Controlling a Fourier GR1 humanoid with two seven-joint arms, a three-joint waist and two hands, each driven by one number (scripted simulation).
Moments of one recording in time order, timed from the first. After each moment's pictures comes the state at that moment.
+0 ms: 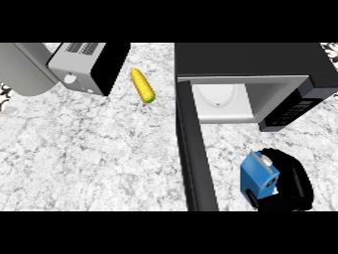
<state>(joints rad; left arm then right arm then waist) 0.96 0.19 -0.23 -2.27 0.15 0.02 -0.54 0.06 -0.10 -0.02 -1.33 -0.20 0.33 -0.52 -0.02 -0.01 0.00</state>
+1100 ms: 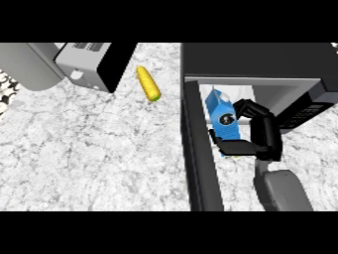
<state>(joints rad) 0.93 0.22 -0.05 -2.18 0.27 -0.10 -0.57 -0.24 -0.01 0.04 -1.34 -0.03 -0.18 -0.26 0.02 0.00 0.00</state>
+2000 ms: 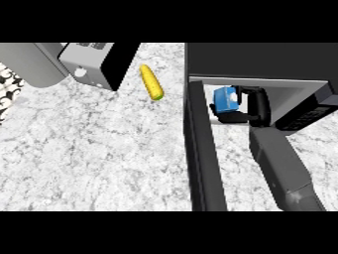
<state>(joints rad) 0.87 0.22 0.05 -2.14 0.33 -0.19 -0.53 -0.68 -0.08 -0.17 -0.56 -0.01 -0.18 -0.69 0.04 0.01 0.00</state>
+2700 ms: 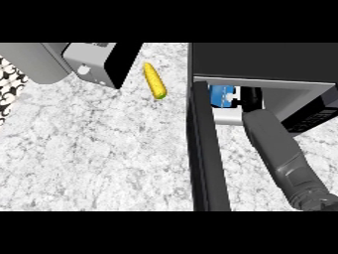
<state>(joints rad) 0.78 0.22 0.07 -2.06 0.32 -0.21 -0.50 -0.90 -0.11 -0.13 -0.28 0.17 -0.54 -0.80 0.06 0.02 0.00</state>
